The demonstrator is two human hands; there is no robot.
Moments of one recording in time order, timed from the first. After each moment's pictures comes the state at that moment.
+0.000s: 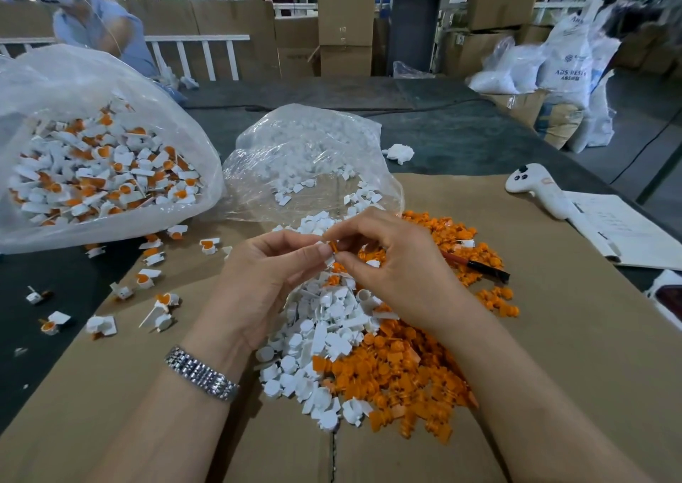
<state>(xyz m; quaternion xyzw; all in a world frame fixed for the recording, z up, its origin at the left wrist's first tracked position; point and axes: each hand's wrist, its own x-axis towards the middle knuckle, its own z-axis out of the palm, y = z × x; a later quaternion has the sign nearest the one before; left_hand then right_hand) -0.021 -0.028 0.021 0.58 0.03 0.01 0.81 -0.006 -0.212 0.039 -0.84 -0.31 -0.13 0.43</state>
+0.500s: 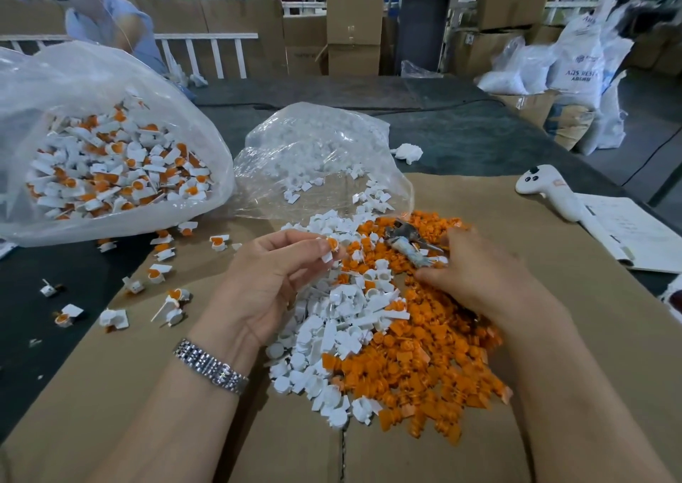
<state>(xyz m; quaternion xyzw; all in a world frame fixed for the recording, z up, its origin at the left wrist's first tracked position) -0.021 -0.024 0.021 0.53 0.07 -0.02 0.85 0.018 -0.260 0.033 -0.99 0.01 0.04 0.09</state>
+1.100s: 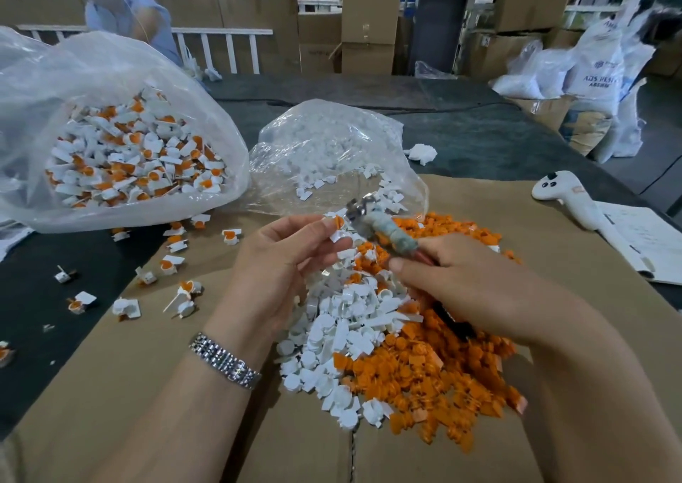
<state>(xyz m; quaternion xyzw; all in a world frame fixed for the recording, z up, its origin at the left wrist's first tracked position) -0.023 -0.027 0.026 0.53 0.06 0.06 0.85 -0.014 -0.238 0.069 -0.91 -0.19 0.14 0.33</state>
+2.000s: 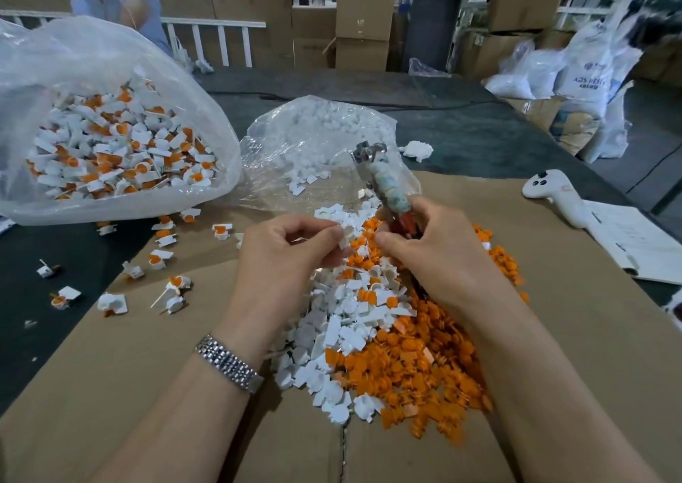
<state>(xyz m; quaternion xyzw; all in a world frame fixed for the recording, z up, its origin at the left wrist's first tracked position) -0.028 -0.036 0.020 0.71 0.05 0.14 0.69 0.000 -0.216 0.049 -0.87 -0.12 -0.05 0.49</state>
